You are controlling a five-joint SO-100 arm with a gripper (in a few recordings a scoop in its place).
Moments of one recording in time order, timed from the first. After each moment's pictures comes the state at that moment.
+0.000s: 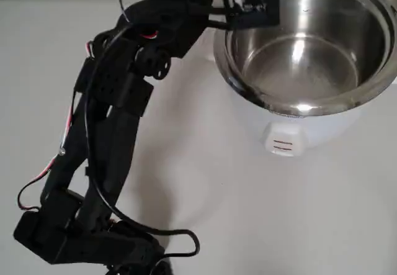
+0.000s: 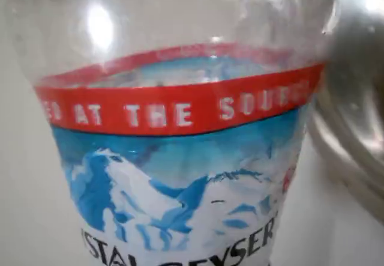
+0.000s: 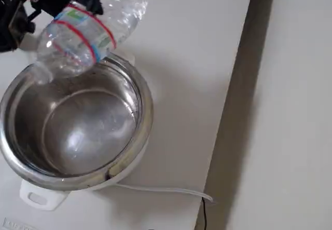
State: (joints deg) arm 10.1 104.0 76.7 26.6 5.0
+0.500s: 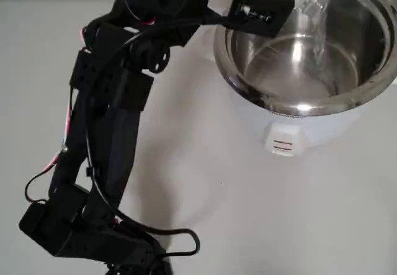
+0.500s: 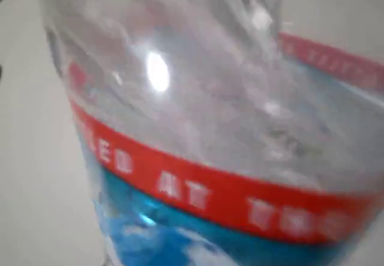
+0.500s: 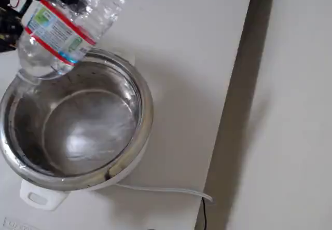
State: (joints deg) arm 12.4 99.7 65.4 28.6 28.4
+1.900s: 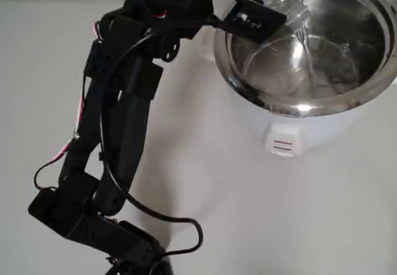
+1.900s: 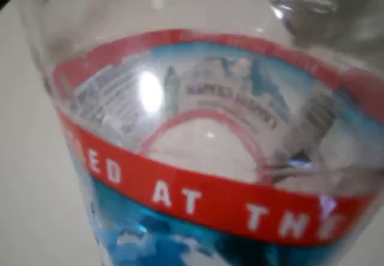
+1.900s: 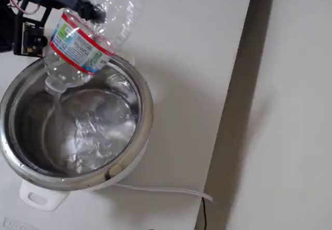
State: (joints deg) arm 10.9 93.8 62.6 29.0 38.7
